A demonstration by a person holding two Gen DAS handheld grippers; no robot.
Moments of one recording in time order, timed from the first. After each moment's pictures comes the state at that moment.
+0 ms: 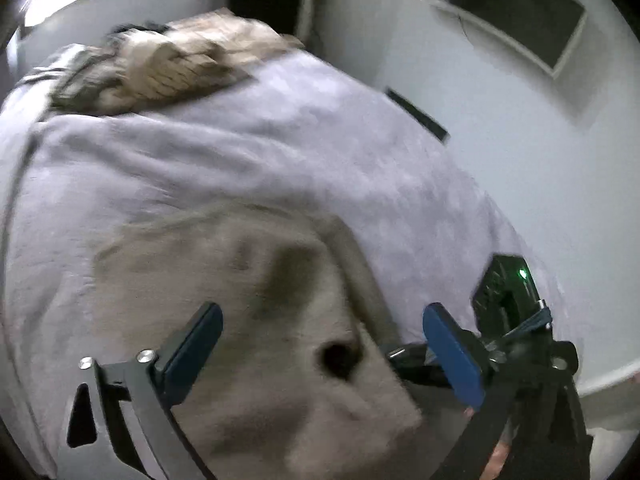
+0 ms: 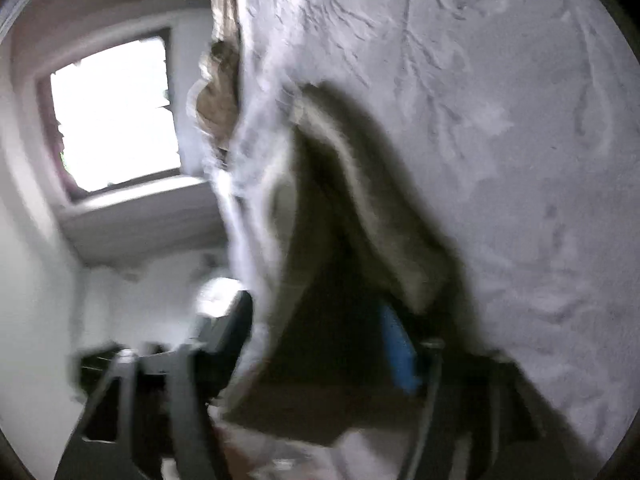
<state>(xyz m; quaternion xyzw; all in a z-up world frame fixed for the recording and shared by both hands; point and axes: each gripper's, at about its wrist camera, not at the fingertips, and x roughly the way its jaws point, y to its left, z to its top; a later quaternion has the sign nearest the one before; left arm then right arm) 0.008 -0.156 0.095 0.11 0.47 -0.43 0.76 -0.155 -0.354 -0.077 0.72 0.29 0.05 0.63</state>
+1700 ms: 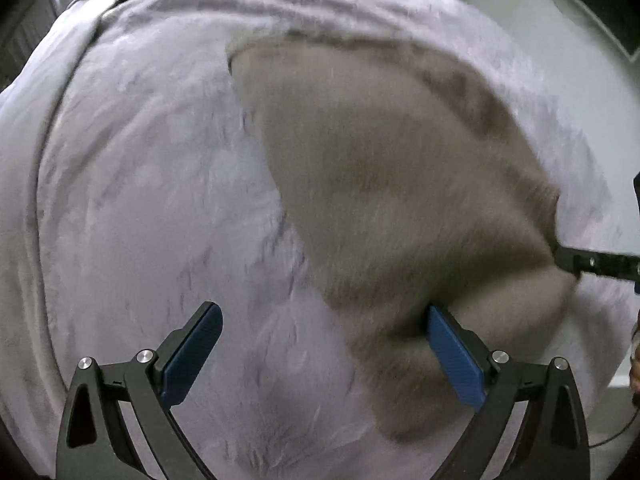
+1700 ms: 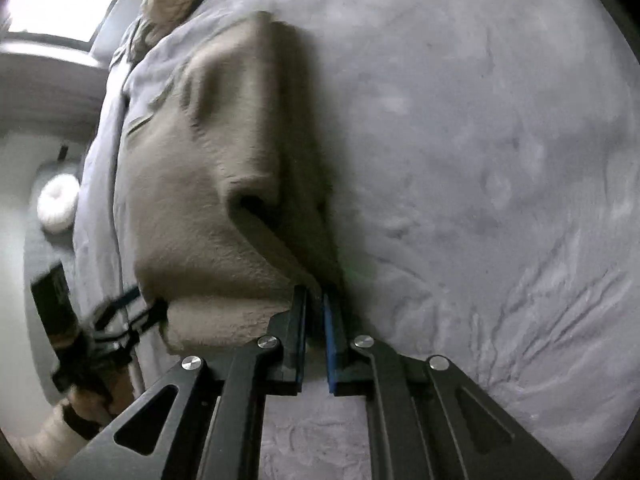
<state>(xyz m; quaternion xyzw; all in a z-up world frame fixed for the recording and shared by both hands) 0.016 -0.056 -0.012 0.17 0.59 -0.31 0.72 -0.174 -0.324 -0.035 0.43 0.54 -0.07 0.72</state>
